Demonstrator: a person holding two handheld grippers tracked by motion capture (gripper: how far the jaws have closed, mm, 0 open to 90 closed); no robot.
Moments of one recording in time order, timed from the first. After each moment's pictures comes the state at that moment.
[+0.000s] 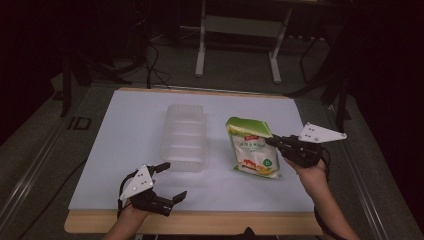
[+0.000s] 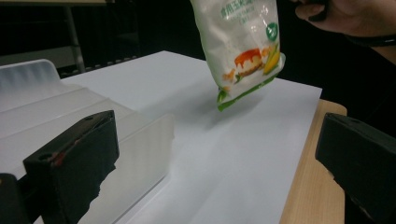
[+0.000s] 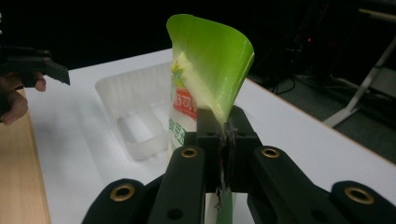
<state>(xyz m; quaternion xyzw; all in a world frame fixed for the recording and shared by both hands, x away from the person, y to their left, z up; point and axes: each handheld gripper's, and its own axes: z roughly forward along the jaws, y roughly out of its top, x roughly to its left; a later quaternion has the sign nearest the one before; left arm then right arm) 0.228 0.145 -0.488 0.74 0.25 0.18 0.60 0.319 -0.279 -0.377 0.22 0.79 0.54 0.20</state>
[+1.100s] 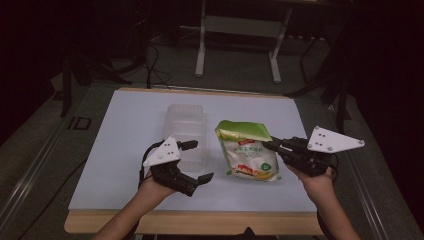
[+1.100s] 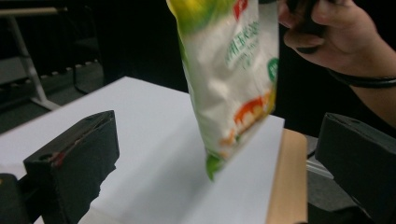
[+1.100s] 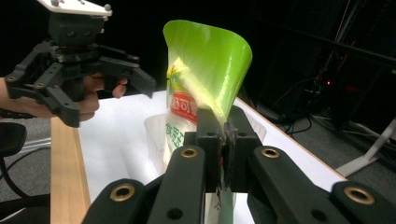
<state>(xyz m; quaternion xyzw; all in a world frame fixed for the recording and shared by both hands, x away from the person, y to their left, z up) 0.263 0.088 -0.398 0.76 0.19 0.13 0.61 0.274 -0.260 -0.331 0.15 0.78 0.58 0.20</state>
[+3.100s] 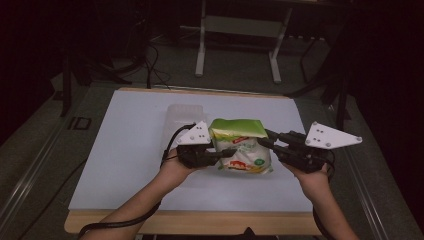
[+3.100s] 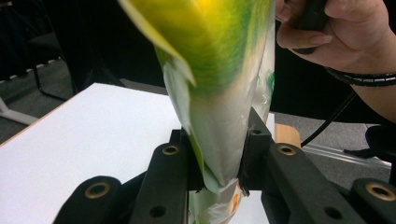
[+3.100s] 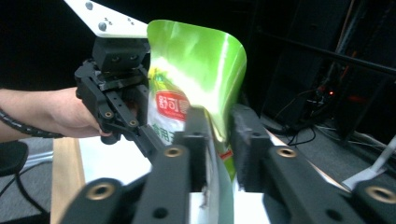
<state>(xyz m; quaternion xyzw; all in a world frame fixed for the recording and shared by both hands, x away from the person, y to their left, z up) 0.304 0.044 -0.380 0.80 0.13 0.10 0.58 0.278 -0.252 -0.325 0.15 0.76 0.60 0.20</state>
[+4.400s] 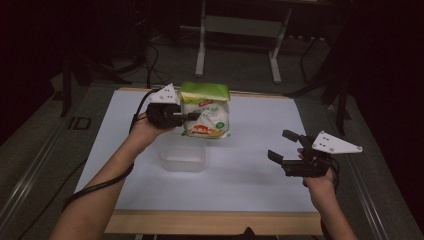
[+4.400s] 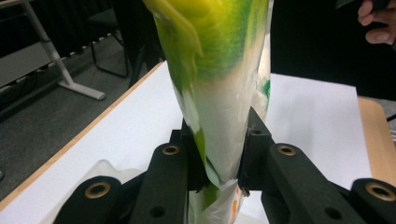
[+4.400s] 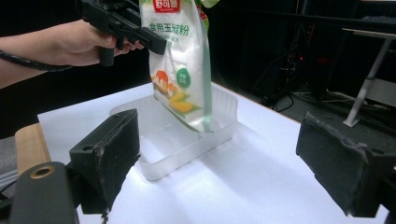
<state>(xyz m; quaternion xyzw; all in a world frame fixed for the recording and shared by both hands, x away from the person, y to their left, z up) 0.397 0.131 -0.368 0.82 0.17 0.15 0.52 0.293 -0.292 -0.379 0.25 0.75 0.59 0.20</state>
